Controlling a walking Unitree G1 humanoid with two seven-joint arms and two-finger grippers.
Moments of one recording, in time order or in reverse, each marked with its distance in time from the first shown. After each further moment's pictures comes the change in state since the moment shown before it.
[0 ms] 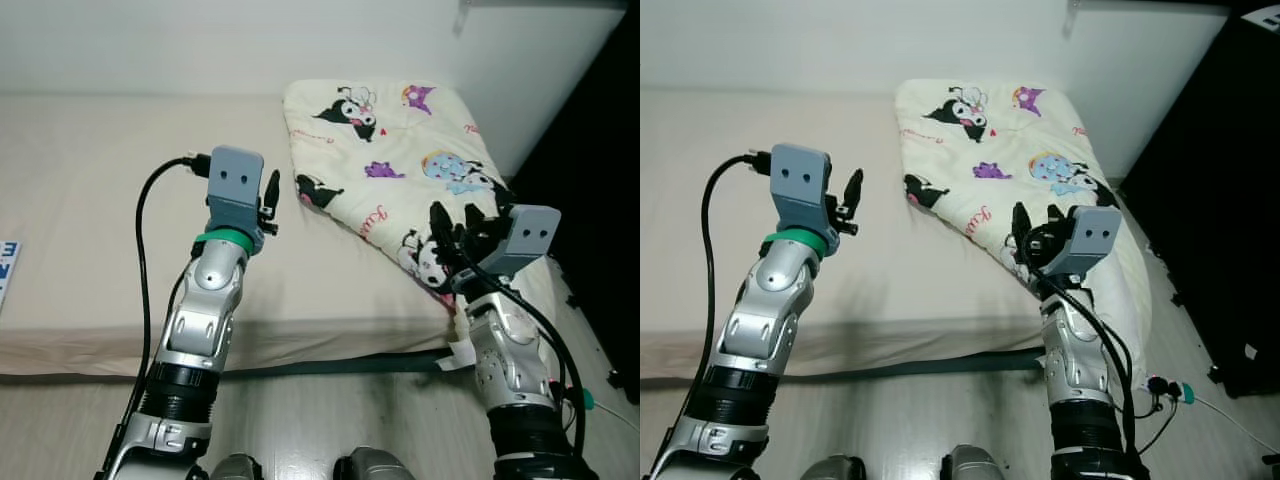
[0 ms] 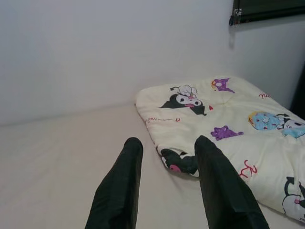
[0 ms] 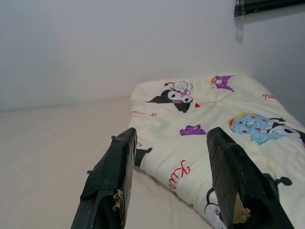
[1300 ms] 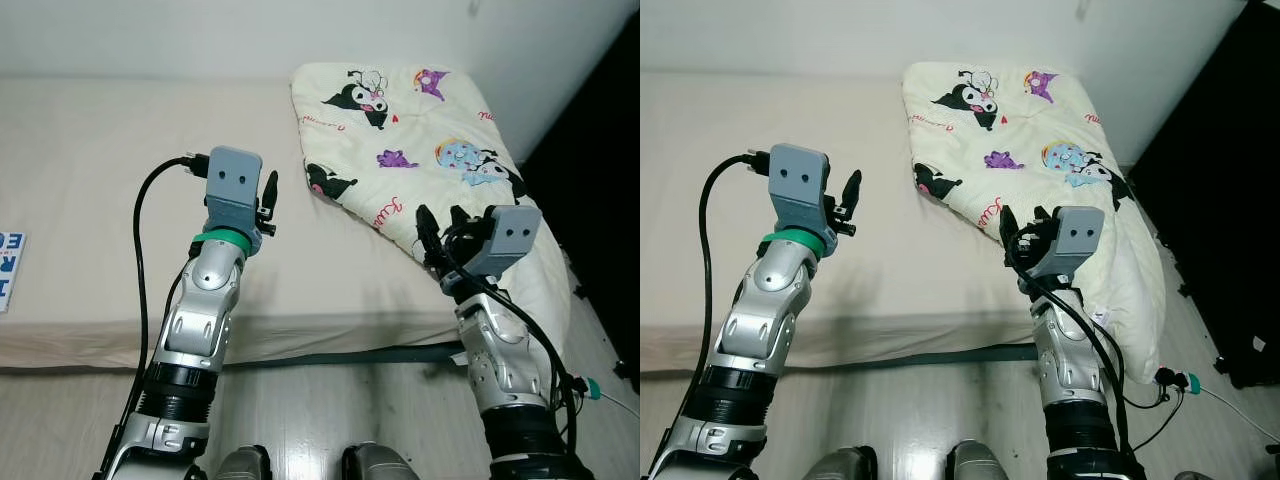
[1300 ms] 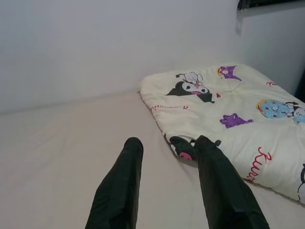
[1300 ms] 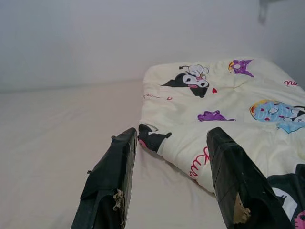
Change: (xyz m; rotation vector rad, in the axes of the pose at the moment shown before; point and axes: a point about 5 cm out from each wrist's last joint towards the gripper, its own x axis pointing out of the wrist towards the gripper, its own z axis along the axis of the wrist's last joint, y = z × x) left arm 0.000 0.000 -0.002 -0.001 0.006 -0.013; right arm 0.001 0.008 -0.004 -0.010 0.026 0.024
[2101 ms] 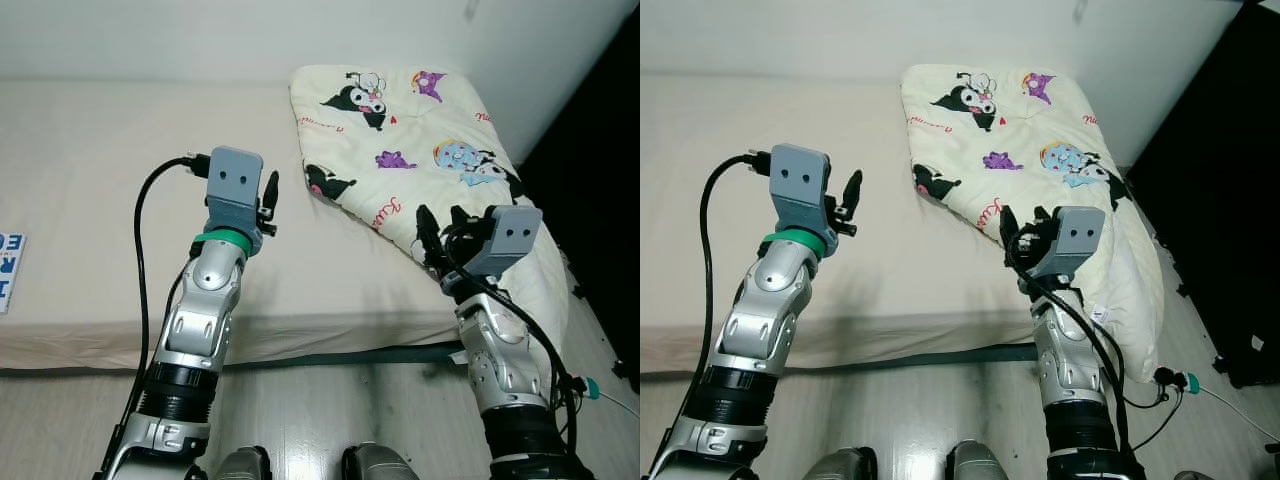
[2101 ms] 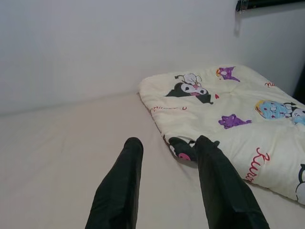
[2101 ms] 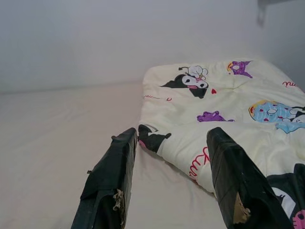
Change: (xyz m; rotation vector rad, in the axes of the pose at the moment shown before) left arm 0.000 -0.001 0.000 0.002 0.000 -0.001; right arm 0.000 0.000 0.000 0.001 0.001 0.000
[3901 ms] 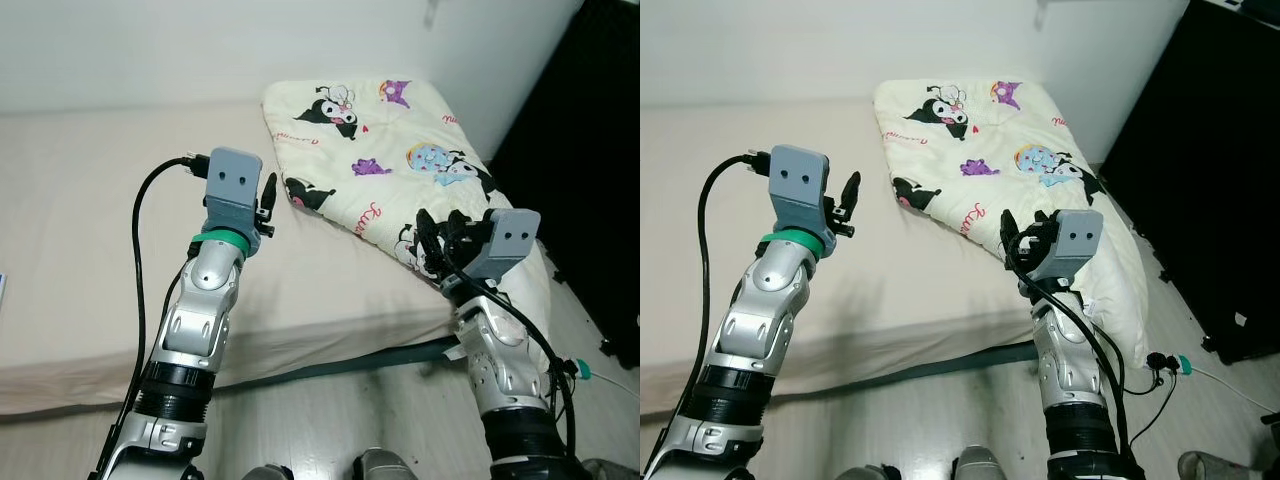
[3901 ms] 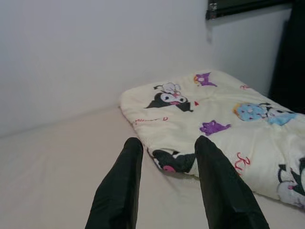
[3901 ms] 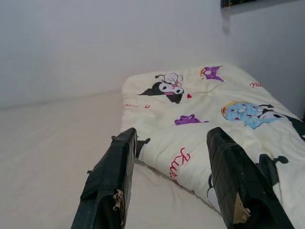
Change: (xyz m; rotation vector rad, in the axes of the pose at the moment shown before) left arm 0.000 -0.002 -0.005 0.005 0.022 -0.008; right arm -0.002 -0.004 -0.002 -0.011 0.020 -0.006
